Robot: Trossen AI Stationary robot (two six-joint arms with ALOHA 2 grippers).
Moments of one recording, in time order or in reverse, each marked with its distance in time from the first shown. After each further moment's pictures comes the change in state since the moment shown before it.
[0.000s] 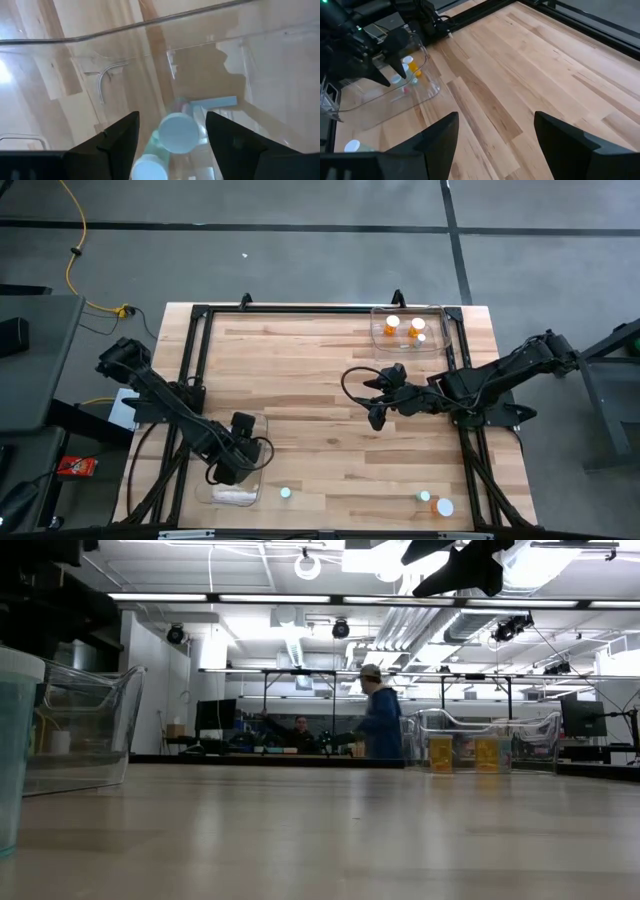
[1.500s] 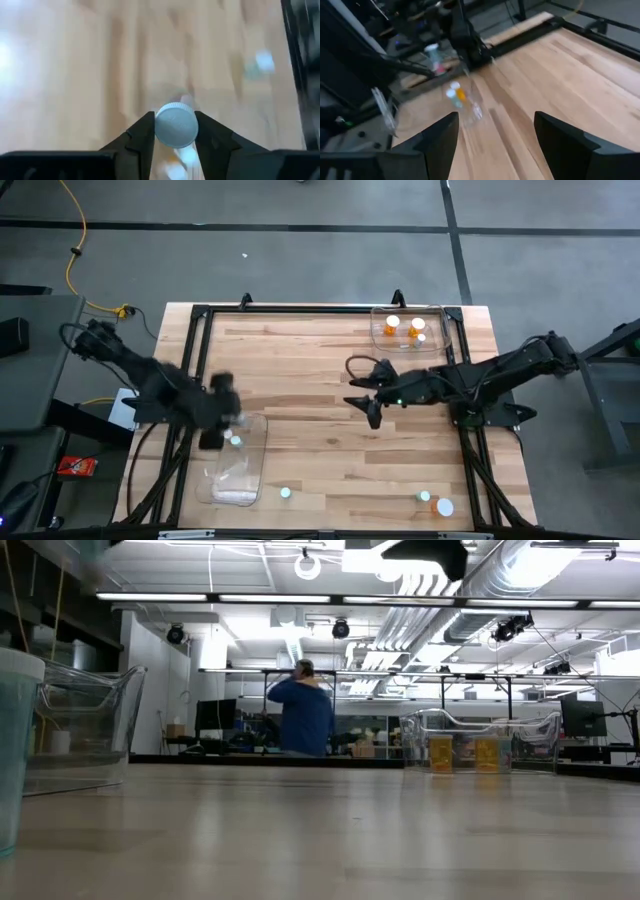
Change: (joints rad) left arm 0.202 -0.454 0.215 -0.240 -0.088 -0.021; right arm -0.091 -0.002 0.001 0.273 -0.213 -0.147
